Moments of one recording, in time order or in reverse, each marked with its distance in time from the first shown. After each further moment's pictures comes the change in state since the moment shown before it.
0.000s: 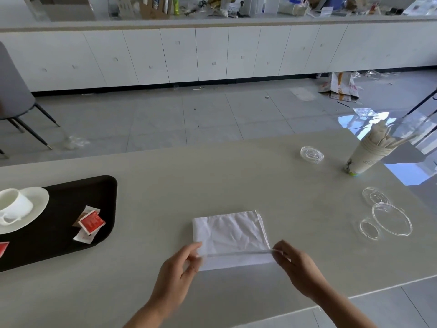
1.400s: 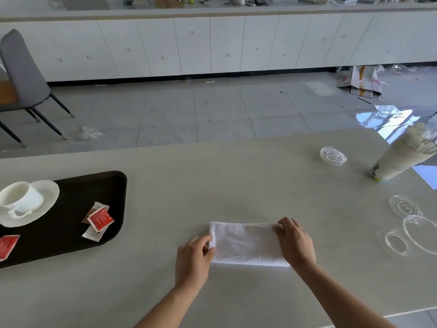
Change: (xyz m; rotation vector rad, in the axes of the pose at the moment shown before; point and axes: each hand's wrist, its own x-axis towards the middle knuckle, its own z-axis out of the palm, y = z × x) left_hand 0.054 -0.017 0.037 0.336 0.223 -0.104; right_hand 0.095 -0.002 0.034 -0.235 0.260 0.161
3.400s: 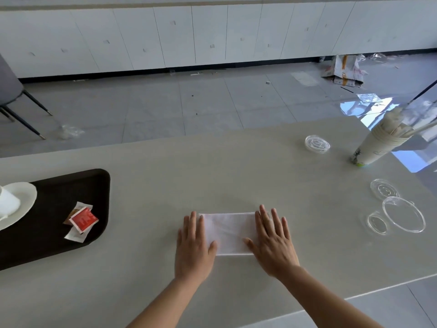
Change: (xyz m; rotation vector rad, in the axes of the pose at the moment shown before) left_hand -0.001 0.014 0.022 0.299 -0.187 0.111; right_hand -0.038 0.008 0.025 -0.455 -0.169 -0.284
